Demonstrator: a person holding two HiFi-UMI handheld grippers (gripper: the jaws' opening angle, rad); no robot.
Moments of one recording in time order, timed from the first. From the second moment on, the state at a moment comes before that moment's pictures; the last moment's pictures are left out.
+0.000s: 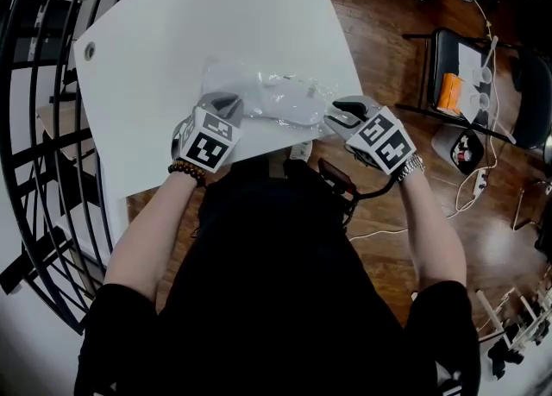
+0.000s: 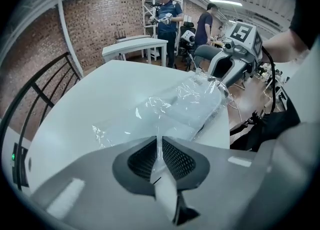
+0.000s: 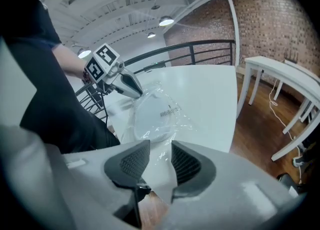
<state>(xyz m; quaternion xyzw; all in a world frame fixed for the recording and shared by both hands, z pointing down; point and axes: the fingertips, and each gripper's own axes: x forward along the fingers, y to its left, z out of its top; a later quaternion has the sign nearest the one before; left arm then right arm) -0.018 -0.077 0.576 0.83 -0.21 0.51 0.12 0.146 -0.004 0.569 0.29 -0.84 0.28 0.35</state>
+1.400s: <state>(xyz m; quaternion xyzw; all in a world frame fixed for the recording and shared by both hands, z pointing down) -0.018 -0.074 0.573 0.83 -0.20 0.51 0.13 0.133 -0.023 0.567 0.29 -0.82 0.39 0.29</state>
